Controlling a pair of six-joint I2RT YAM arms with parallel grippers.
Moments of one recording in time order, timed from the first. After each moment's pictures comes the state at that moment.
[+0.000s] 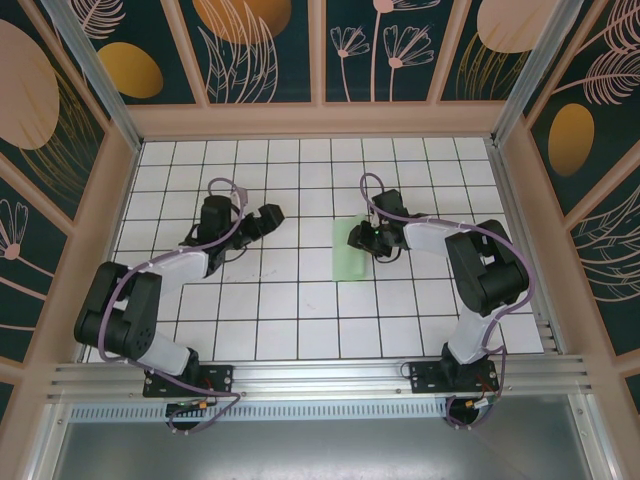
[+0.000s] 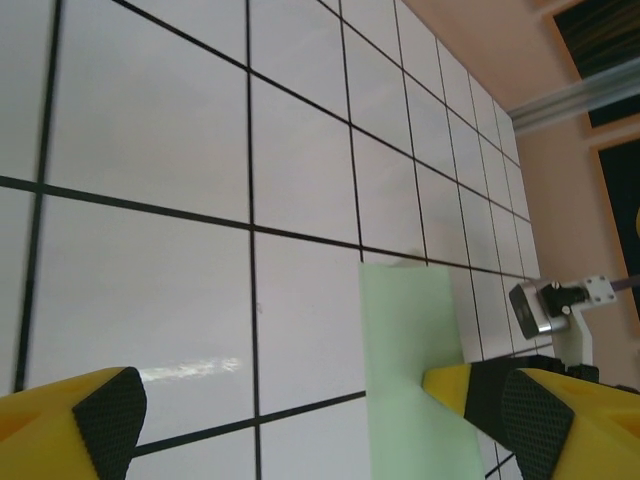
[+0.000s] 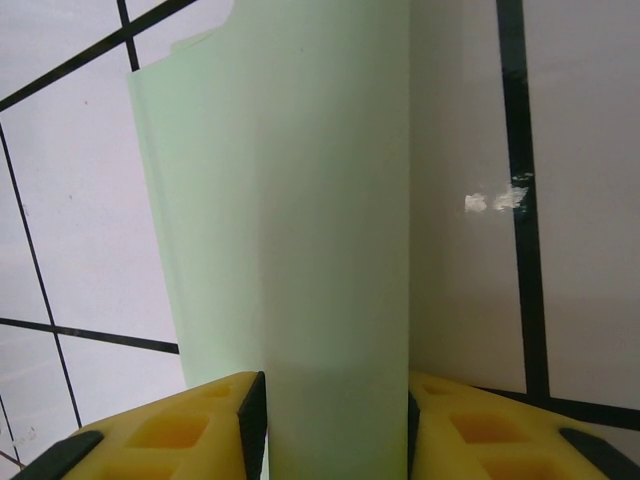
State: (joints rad) left arm -0.31 1.53 0.67 0.32 0.42 -0.80; right arm 0.43 1.79 0.95 -0.21 -0.32 0.69
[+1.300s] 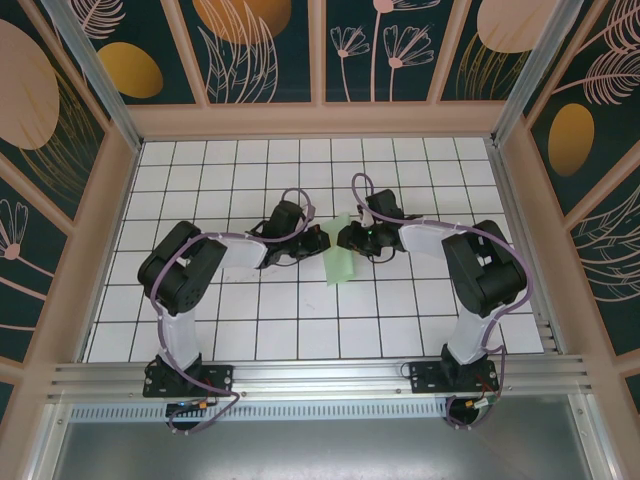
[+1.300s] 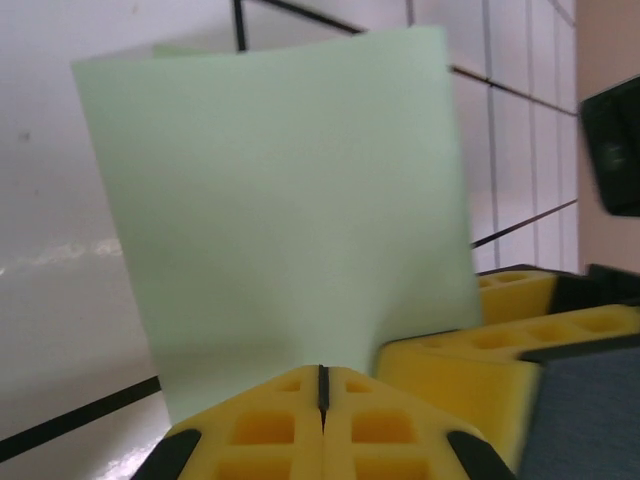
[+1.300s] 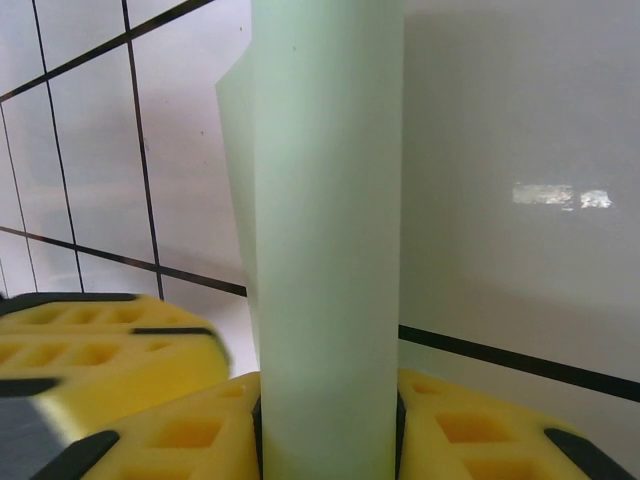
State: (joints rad) left arm -0.62 1.94 0.94 0.28 0.43 -0.90; right arm 0.48 1.79 0.95 -0.14 -0.45 0.67
